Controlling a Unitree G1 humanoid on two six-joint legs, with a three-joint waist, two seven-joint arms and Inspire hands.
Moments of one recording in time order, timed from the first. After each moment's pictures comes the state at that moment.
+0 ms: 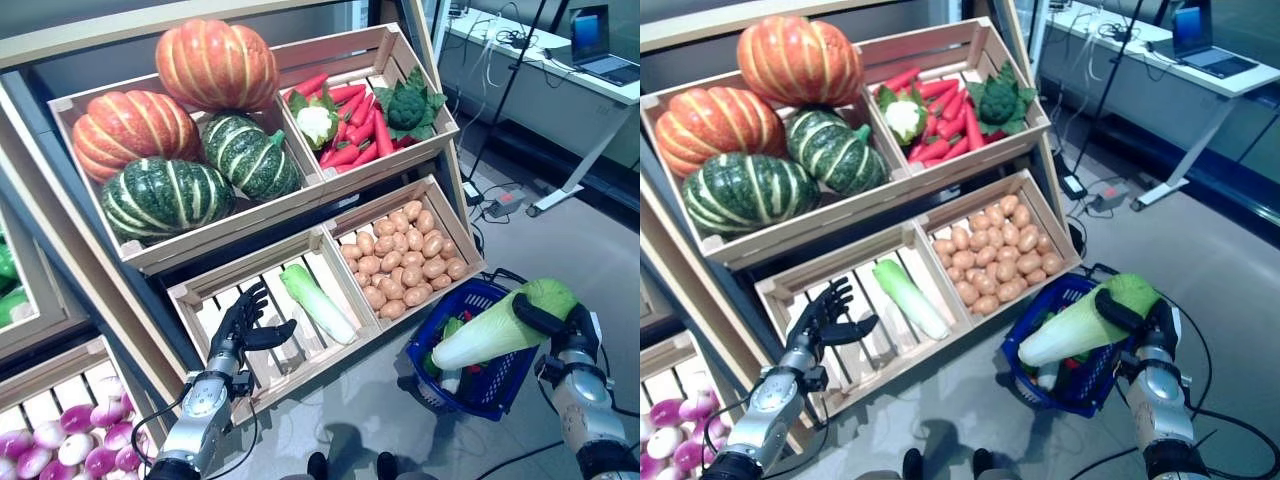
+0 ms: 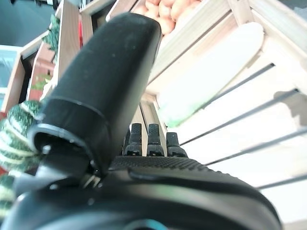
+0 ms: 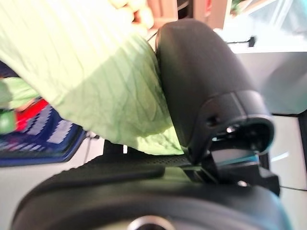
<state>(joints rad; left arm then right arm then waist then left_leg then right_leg) -0.01 0.42 -0.16 0.34 -0.41 -0.16 0.11 -0.09 -0.55 -0.07 0.60 0.59 -0.18 -0.18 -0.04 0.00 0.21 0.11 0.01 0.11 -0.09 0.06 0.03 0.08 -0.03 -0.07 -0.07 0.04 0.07</state>
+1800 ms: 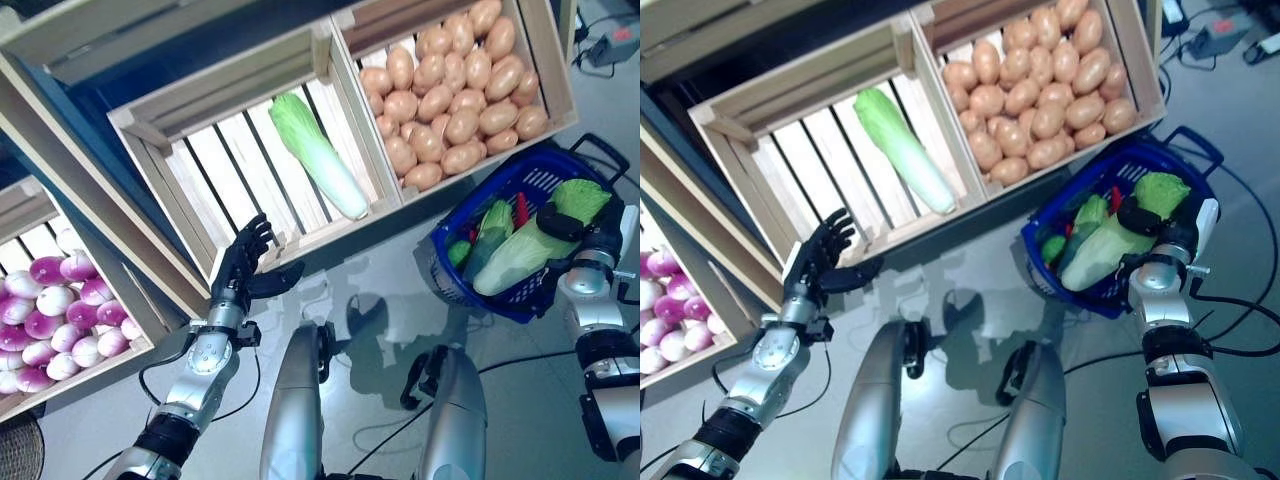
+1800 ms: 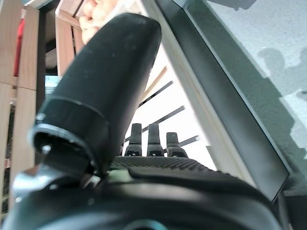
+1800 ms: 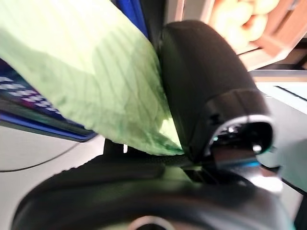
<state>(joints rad) -0.20 0.53 -0.30 0.27 -0.55 -0.33 0.25 -0.70 -0.70 0.09 0.88 0.32 -0.09 -0.50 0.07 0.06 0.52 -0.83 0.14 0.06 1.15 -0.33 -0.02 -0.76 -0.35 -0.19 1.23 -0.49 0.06</state>
